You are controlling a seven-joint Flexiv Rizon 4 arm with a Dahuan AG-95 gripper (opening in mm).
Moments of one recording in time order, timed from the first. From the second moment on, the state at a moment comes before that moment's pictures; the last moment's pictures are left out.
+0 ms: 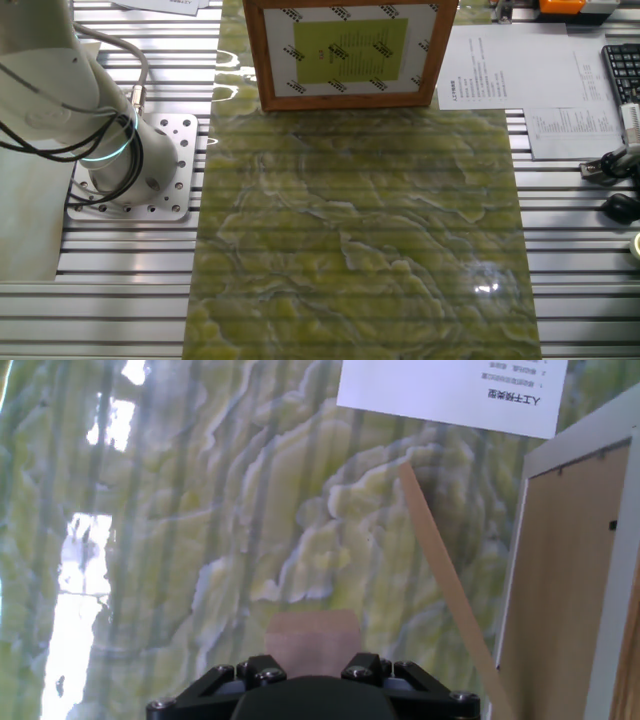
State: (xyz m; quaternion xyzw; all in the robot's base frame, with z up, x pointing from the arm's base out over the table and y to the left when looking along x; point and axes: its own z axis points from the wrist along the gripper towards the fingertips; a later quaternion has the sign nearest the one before) arm 0.429 0.333 0.134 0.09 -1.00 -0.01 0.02
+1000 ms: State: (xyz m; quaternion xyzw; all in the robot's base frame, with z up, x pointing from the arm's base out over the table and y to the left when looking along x) arm 0.435 0.346 0.061 0.09 -1.00 0.00 0.01
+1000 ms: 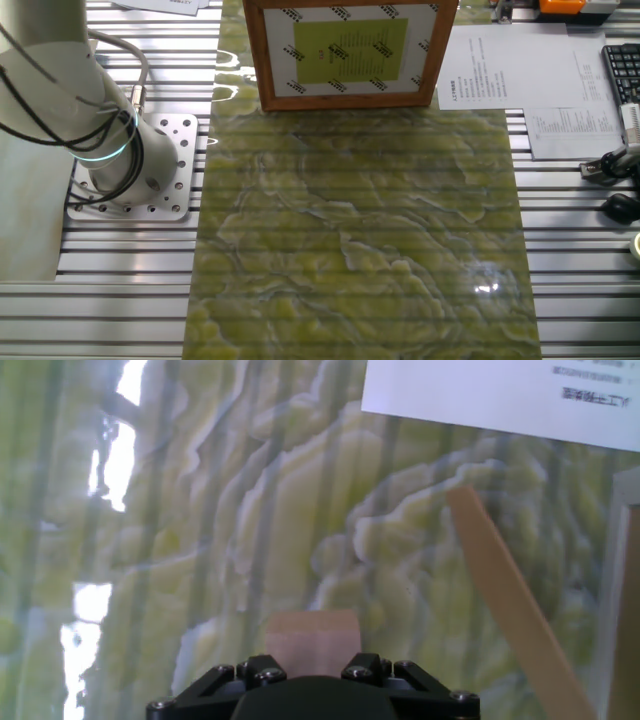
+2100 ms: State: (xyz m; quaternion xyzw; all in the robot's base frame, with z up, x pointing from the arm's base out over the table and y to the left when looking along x) arm 0.432 0.346 0.052 0.11 -0.99 0.00 0.01
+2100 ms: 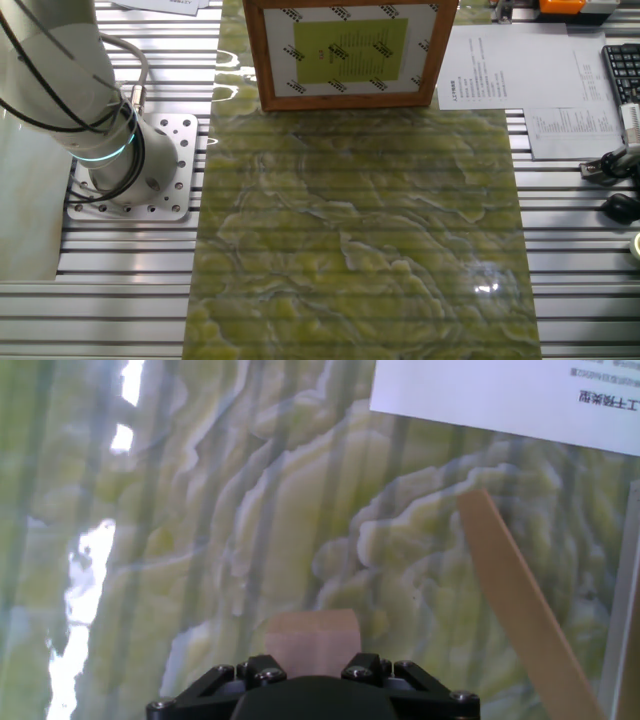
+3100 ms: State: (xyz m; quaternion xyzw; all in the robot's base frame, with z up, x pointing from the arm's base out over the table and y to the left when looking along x) arm 0.433 0.343 0.111 0.10 -1.00 -0.01 0.01
